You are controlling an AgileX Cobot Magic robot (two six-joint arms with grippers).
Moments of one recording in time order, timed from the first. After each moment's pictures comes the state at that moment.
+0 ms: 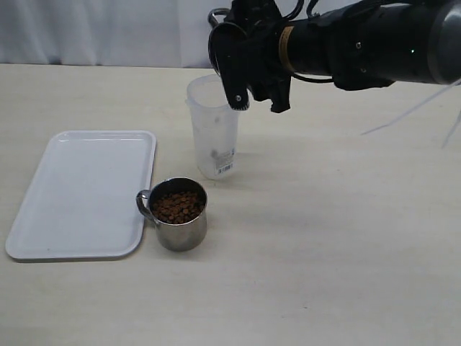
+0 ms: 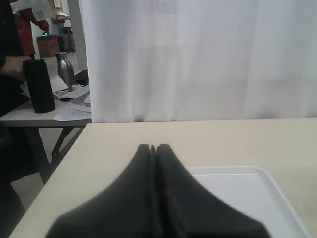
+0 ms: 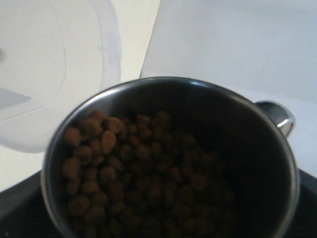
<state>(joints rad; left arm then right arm) 0.04 0.00 0.00 0.01 0.13 0.06 0.64 1.83 -1.27 -1.74 0.02 0.11</state>
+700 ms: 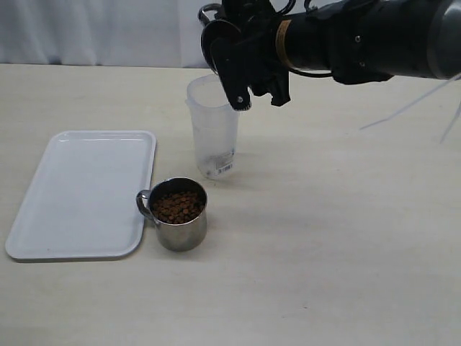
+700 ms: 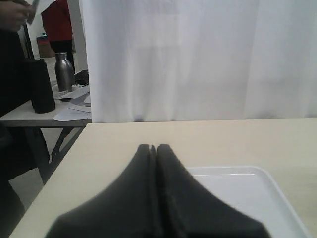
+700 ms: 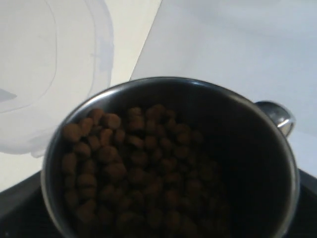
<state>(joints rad) 0.04 0.00 0.00 0.01 0.13 0.06 0.64 1.84 -1.29 -1.74 -0.01 0.00</state>
